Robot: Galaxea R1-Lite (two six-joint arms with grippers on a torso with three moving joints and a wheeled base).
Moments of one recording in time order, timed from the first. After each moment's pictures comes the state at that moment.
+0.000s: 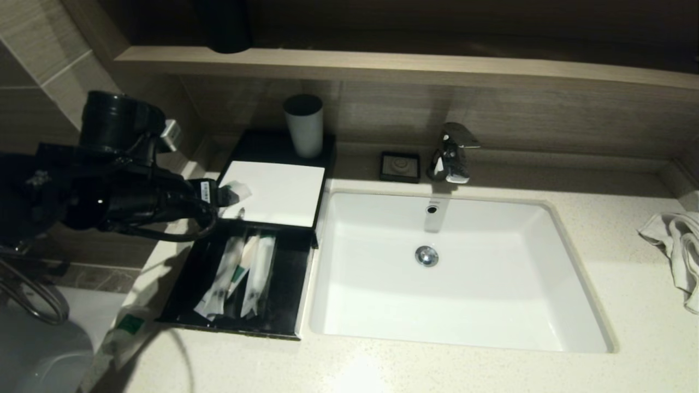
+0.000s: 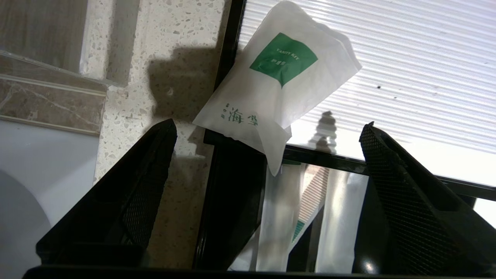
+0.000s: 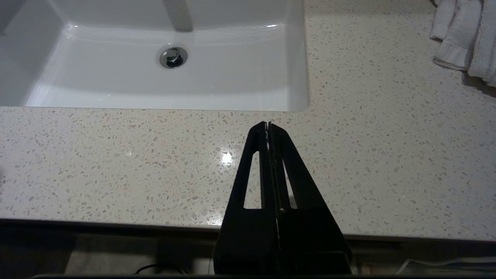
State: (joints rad) left arm -0.25 1.61 -1.17 0.06 0.18 -0.21; right arm 0.00 0.00 0.00 0.00 -0.01 0.04
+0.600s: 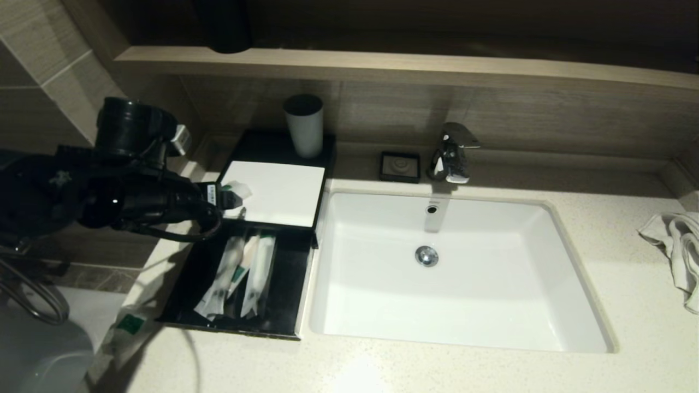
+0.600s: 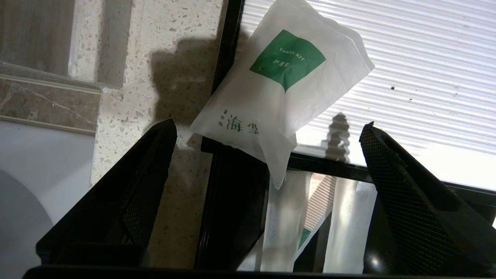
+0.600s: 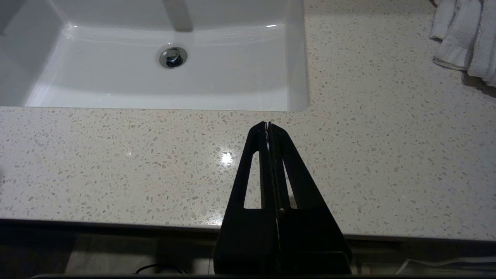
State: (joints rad) left arm -0.24 1.65 -1.19 0.06 0.18 -0.19; right arm 0.00 0.00 0.00 0.00 -0.01 0.04
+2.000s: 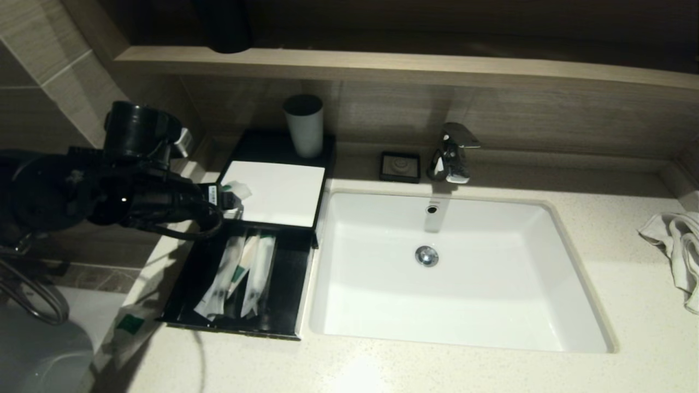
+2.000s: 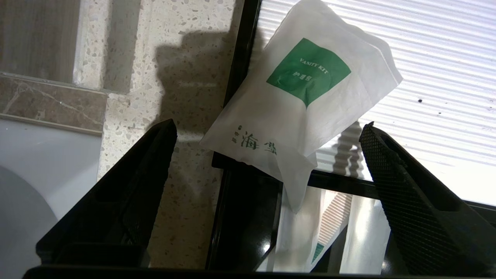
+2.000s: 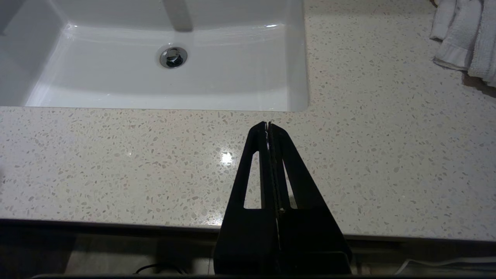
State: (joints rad) left arm -0.22 1.69 -1.21 0.06 0.18 -0.18; right arm 0.00 0.00 0.00 0.00 -0.01 0.04
